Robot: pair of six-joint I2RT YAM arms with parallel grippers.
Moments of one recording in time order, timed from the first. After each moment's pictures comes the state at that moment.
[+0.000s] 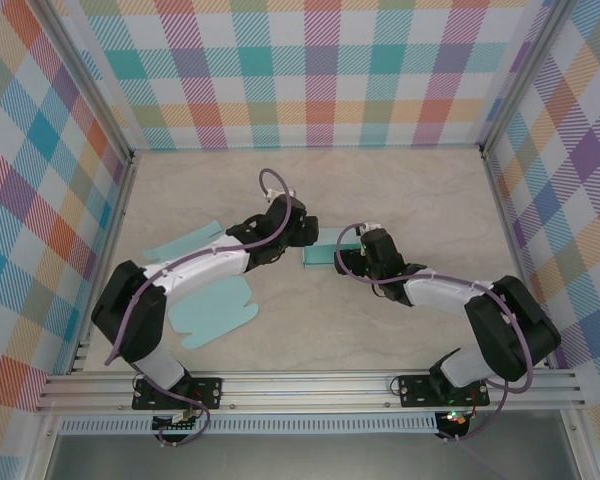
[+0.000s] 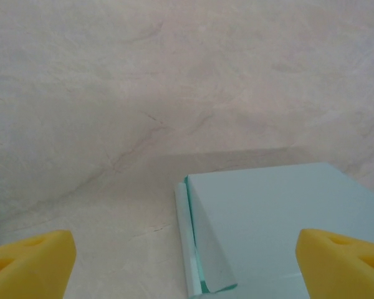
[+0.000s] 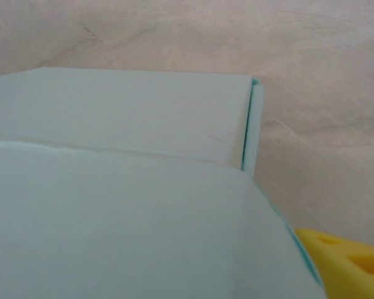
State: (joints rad) left arm -0.74 1.65 1.18 -0.30 -0.33 -0.57; right arm 0.59 1.44 0.60 0.12 0.13 0.35
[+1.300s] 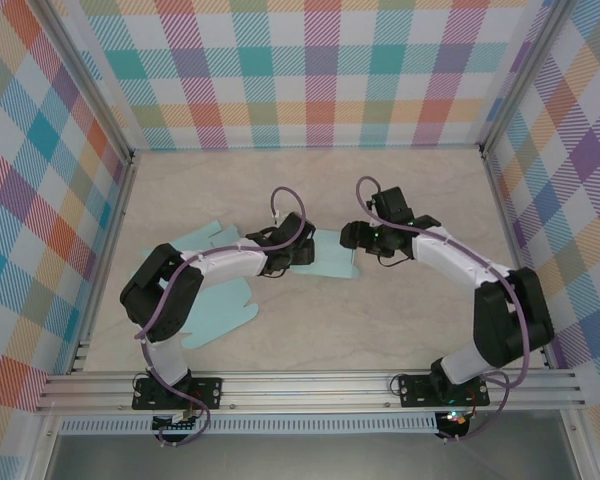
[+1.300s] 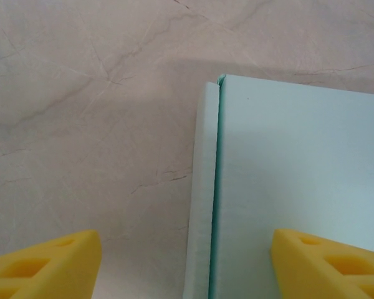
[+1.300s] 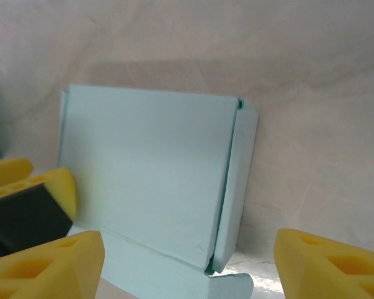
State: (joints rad) left arm -0.74 1.81 1.12 -0.28 -0.29 -0.64; right arm 0.42 1.53 1.02 -0.48 -0.21 0.54
